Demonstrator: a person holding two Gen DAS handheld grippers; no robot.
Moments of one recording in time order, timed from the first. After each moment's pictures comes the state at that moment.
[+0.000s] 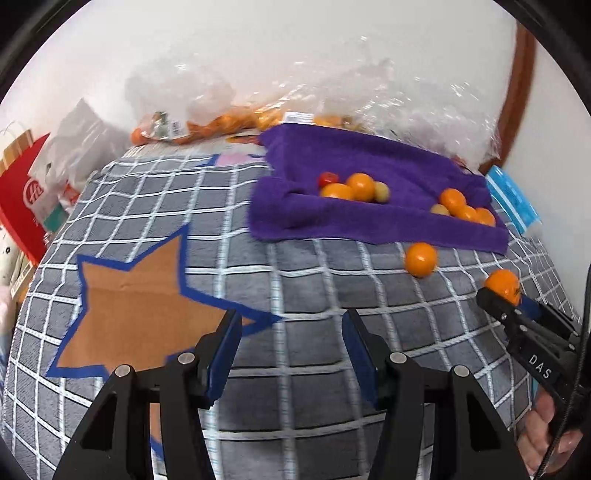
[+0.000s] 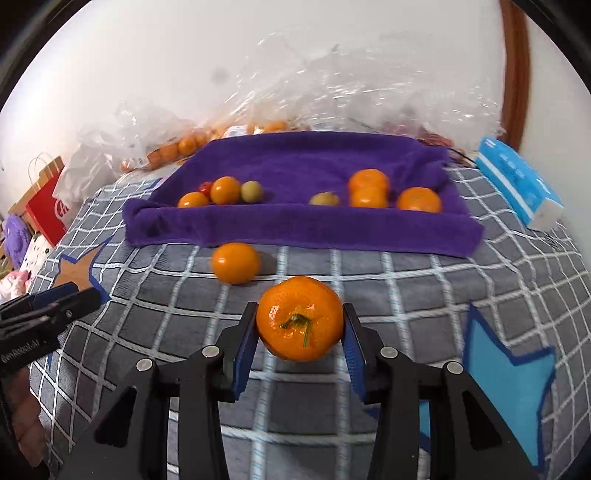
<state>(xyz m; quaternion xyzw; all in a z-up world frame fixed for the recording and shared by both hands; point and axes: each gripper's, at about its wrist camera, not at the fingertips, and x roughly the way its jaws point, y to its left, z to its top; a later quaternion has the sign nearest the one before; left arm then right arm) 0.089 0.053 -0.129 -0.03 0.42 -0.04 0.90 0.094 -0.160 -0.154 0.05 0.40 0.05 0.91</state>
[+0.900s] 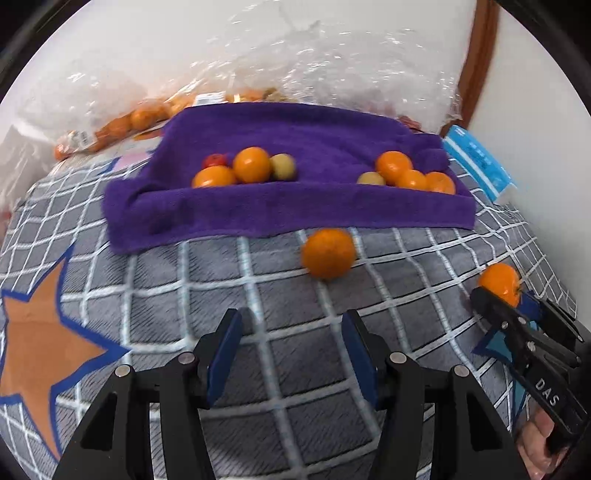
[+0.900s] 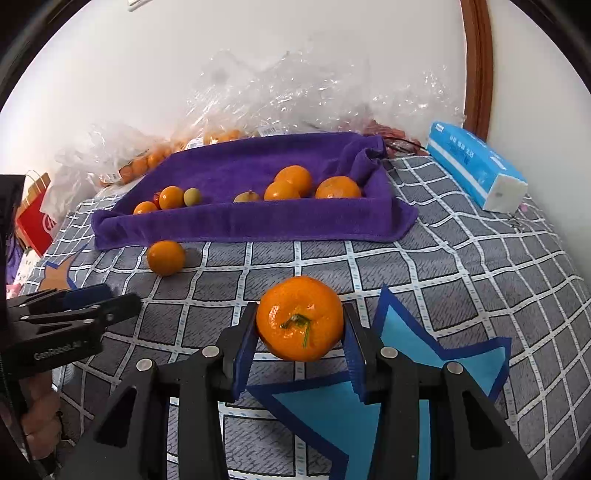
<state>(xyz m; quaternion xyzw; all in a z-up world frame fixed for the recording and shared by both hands) 0.121 -0.028 -0.150 0.00 0.45 -0.11 0.89 0.085 -0.217 -0.165 0.07 0.40 0.04 0.91</state>
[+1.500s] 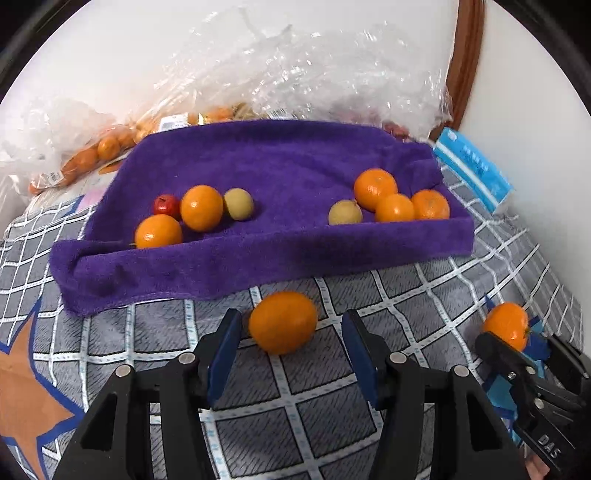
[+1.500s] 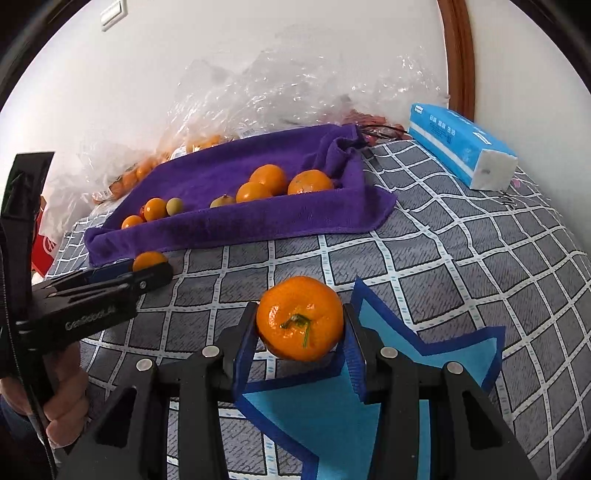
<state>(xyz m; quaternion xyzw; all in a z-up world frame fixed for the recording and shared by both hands) 0.155 -0.064 -0.152 0.02 0.43 -0.13 0.89 0.086 -0.239 -0.170 0.10 0.40 0.02 0.91</state>
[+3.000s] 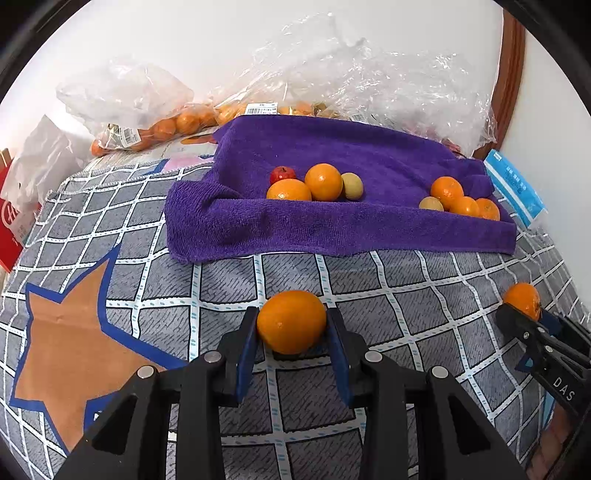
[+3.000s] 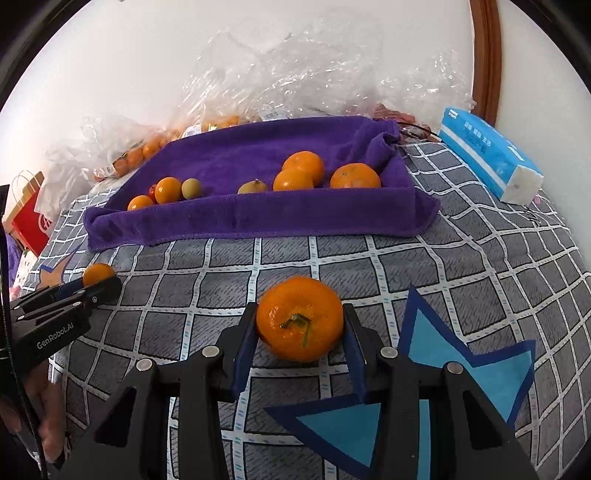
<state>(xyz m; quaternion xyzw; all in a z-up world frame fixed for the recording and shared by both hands) 0.130 0.014 -0.154 -0.01 0.42 -0.06 0.90 0.103 -0.203 -0.173 0.07 0.42 0.02 0.90</state>
